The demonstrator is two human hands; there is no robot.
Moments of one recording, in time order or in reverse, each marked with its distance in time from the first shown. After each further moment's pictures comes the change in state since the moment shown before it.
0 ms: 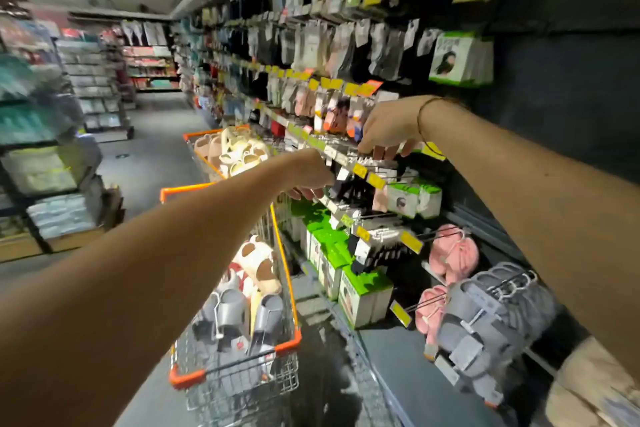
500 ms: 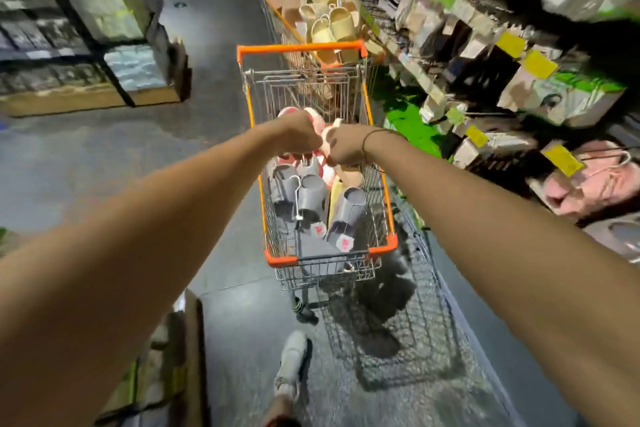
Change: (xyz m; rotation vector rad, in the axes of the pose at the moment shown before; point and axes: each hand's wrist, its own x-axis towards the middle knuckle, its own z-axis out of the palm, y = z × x) left_hand 0.054 -0.318 0.028 0.056 -0.041 -0.252; right_hand 0.195 -0.192 0.332 -0.134 -0.382 -0.272
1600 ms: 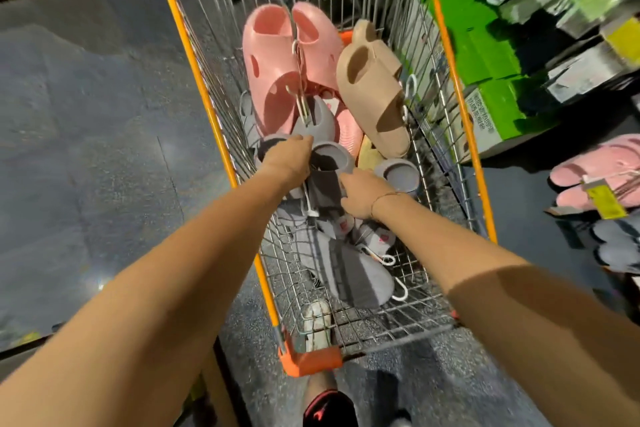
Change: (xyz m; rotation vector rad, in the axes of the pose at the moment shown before) left_hand 0.357 -0.216 0.198 0.401 -0.218 0.216; right_hand 0.336 0.084 0.228 0.087 -0.246 0.085
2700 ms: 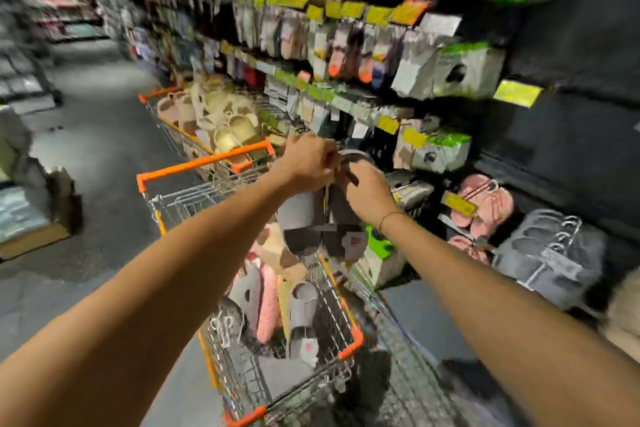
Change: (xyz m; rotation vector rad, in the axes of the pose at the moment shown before) left_hand -0.247 0.309 -0.334 0.019 0.736 0.529; right_hand -0.407 0.055 -0.196 0.518 1.151 0.065
